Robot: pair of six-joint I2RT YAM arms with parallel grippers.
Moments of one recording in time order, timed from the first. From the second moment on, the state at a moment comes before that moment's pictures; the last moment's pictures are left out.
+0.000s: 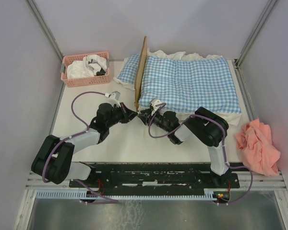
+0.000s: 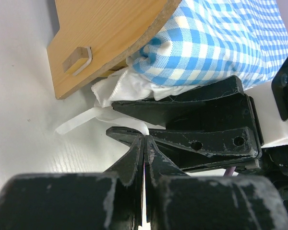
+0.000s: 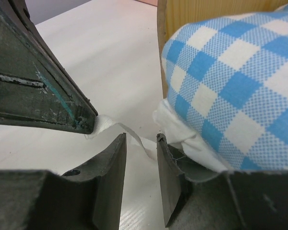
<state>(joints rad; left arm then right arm) -0.42 1.35 0.50 0.54 0.32 -0.65 0.76 2.05 0.72 1.32 -0.16 0.12</state>
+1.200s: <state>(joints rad) -0.39 1.31 0.48 0.50 0.30 -0.70 0.76 2.06 0.74 1.33 -0.22 0.20</state>
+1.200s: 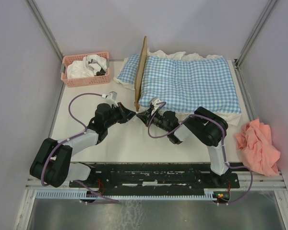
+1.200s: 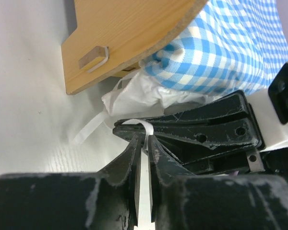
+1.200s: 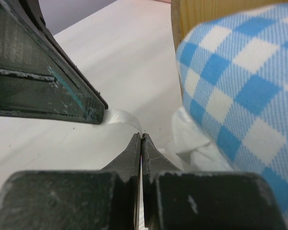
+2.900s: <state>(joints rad) -0.40 1.53 0.54 0.84 0.37 -0.65 0.76 1.91 0.69 0.98 -0.04 0.37</state>
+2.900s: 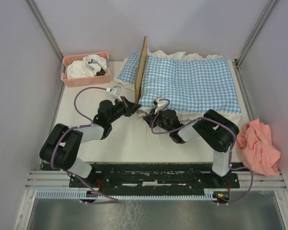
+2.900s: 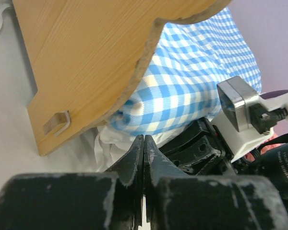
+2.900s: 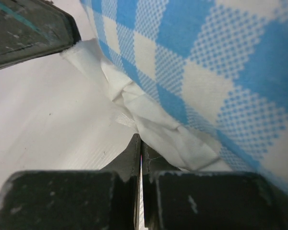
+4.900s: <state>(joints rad) -0.43 1.70 0.52 0.97 0.37 -0.66 0.80 1.81 0.77 0.64 0.18 0.56</state>
